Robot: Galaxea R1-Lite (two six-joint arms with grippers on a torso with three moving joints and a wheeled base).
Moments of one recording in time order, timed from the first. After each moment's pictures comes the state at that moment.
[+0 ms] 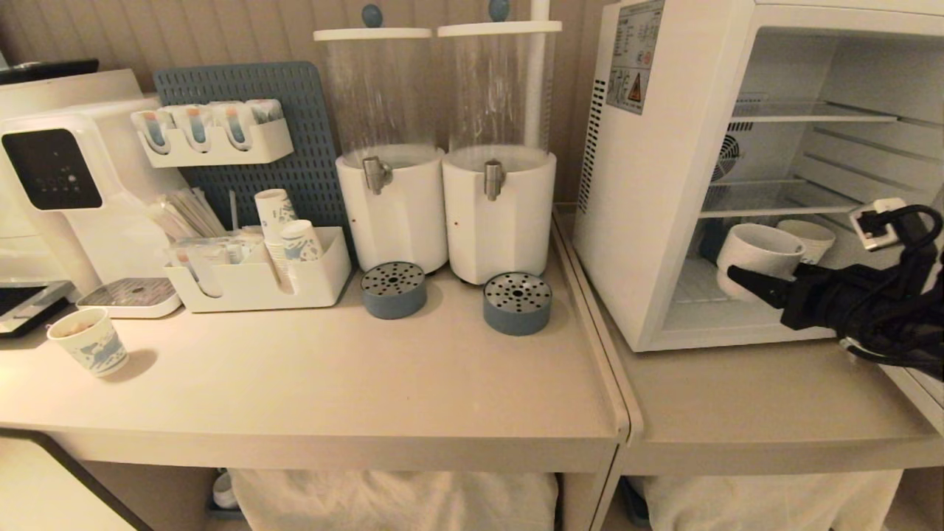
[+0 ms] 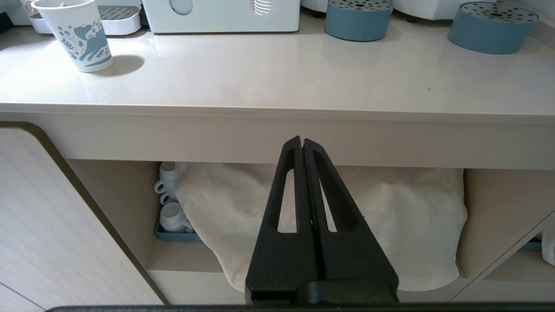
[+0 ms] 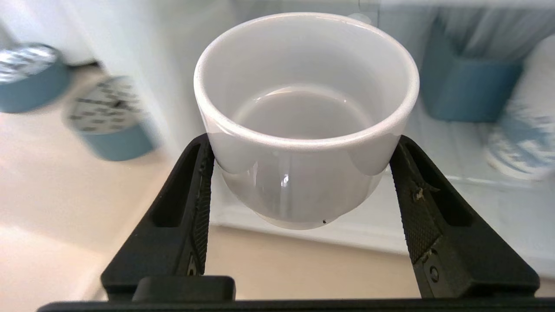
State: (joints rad) left arm 0.00 0.00 -0.01 0.00 0.00 -0.03; right arm -0.05 1.60 -0.55 -0.90 0.32 -0.05
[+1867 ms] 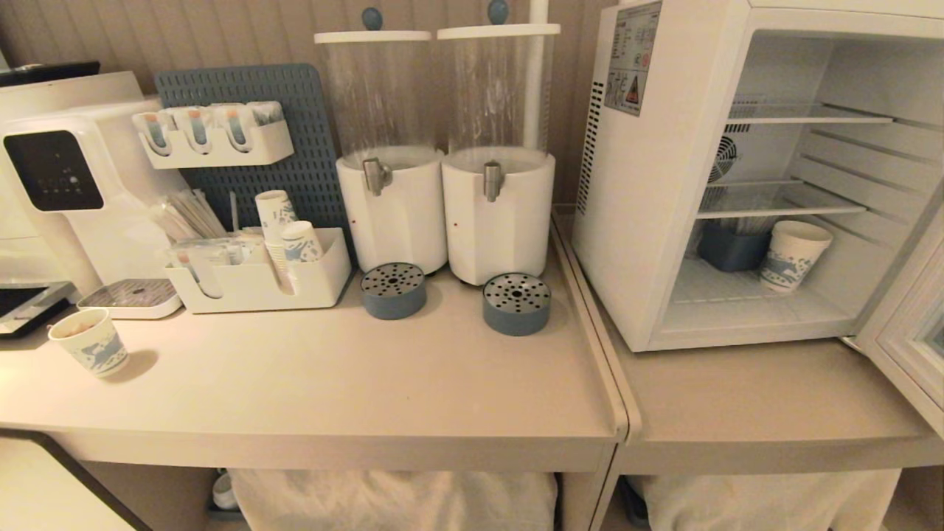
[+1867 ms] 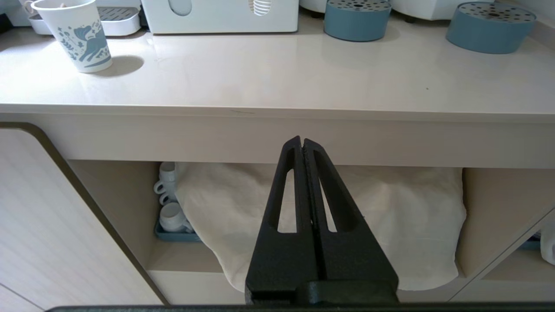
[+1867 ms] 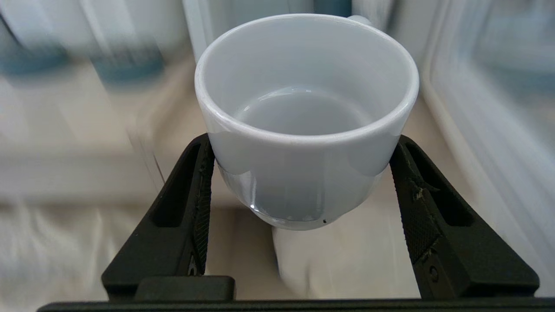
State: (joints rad) left arm 0.00 0.00 -0.01 0.00 0.00 -0.03; right arm -0.01 0.01 -0.01 -0.01 0.01 -0.02
